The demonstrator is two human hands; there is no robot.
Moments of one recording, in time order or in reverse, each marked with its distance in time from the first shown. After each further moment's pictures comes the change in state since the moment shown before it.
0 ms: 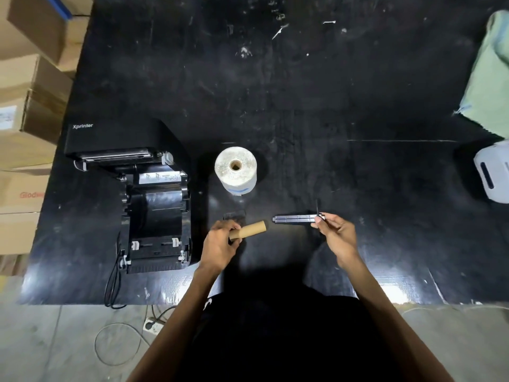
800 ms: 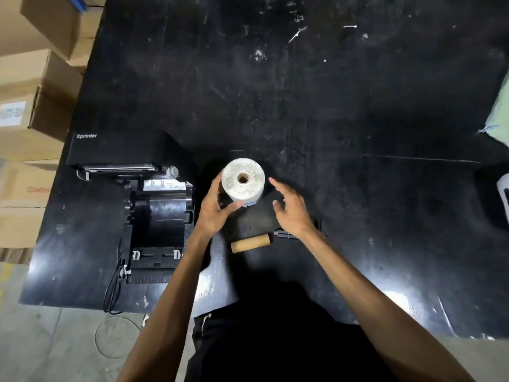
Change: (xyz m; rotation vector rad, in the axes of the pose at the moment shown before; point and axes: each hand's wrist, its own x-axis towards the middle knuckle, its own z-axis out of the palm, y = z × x) left_hand 0.098 0.000 -0.040 -0.561 0.030 -0.036; right_hand 0.033 -0.081 0.115 -0.611 -0.431 -0.402
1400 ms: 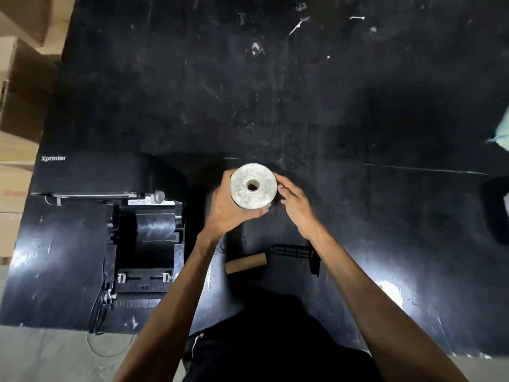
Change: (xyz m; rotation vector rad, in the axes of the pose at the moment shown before) left_hand 0.055 0.024 0.031 0.076 0.028 0.036; right_hand 0.053 -0.014 -0.022 0.477 0.014 0.227
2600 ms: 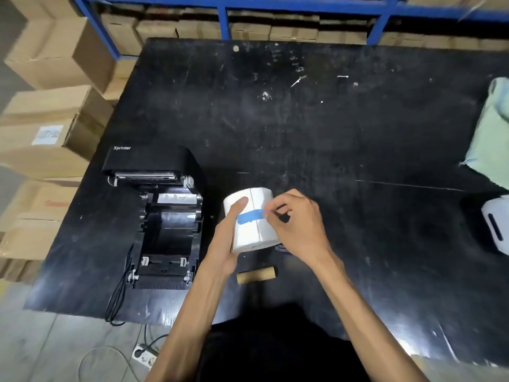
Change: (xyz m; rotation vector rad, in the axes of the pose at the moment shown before) left_hand -0.141 0.095 -0.034 -0.872 -0.049 -0.489; right_hand -0.172 -0.078 0.012 -0.476 0.159 -0.477
